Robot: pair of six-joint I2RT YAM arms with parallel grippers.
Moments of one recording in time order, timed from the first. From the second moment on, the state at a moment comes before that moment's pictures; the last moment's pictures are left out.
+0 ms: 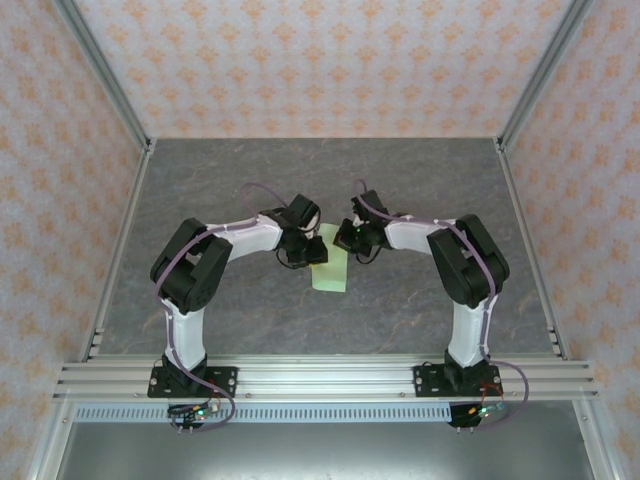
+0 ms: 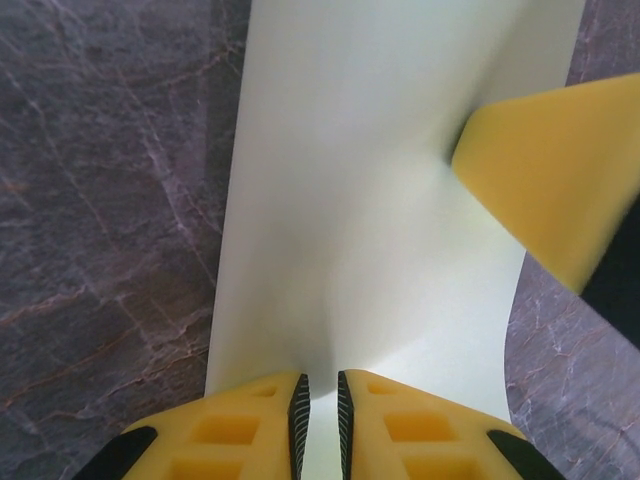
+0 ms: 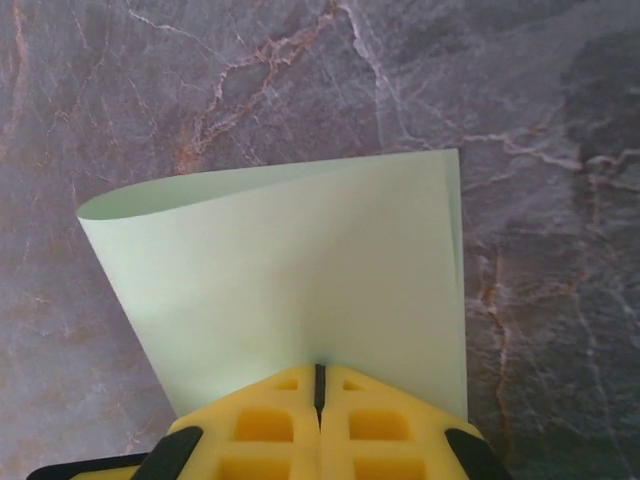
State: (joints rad) left arm -0.55 1.94 1.20 -0.45 0.34 -0.69; right arm 0.51 1.94 1.11 -0.17 -0.36 0.86
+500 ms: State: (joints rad) left arm -0.61 1.87 1.07 -0.35 0.34 -0.67; right arm 0.51 1.96 1.16 -0.25 -0.35 0.85
